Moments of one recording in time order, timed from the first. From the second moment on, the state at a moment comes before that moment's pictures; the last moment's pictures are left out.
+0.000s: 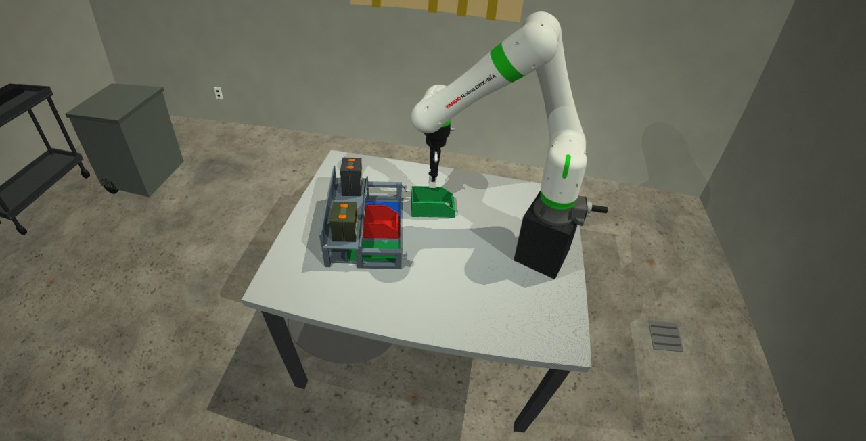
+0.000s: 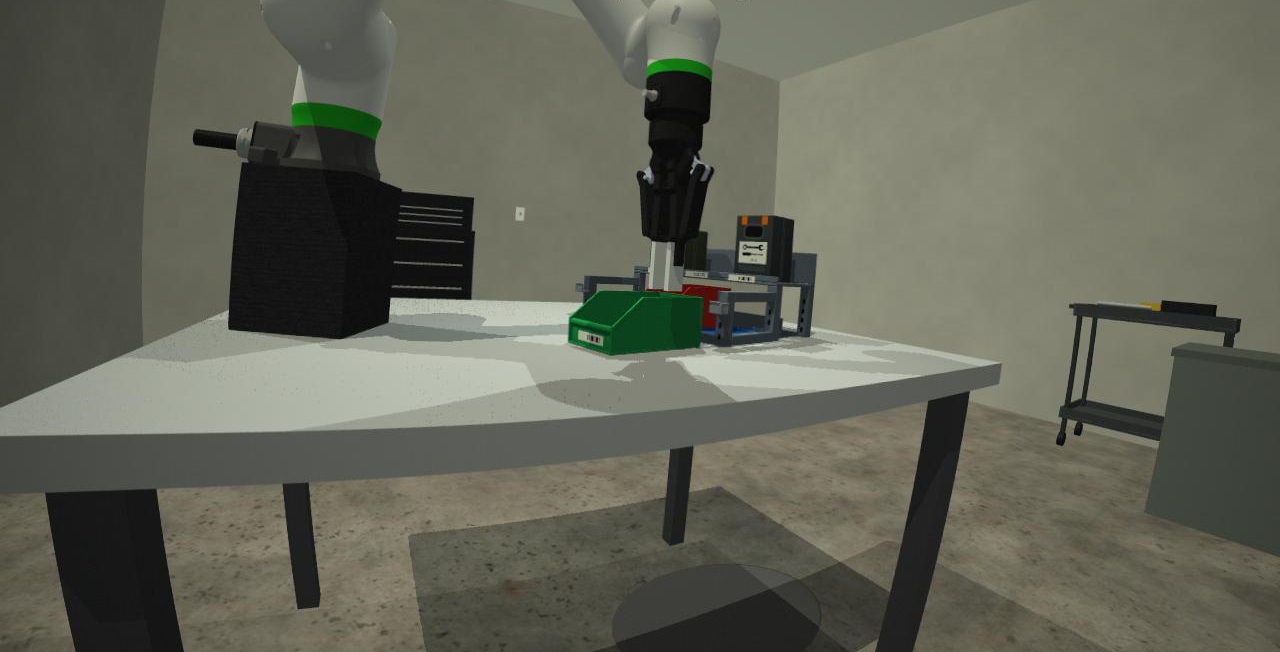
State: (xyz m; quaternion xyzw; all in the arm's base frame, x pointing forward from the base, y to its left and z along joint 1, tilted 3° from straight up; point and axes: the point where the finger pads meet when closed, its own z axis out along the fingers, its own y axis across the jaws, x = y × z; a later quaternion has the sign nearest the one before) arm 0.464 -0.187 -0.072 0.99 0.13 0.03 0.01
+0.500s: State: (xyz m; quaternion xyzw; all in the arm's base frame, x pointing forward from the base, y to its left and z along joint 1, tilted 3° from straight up) arm 0.465 -0.187 -0.084 0.99 0.13 0.03 0.01
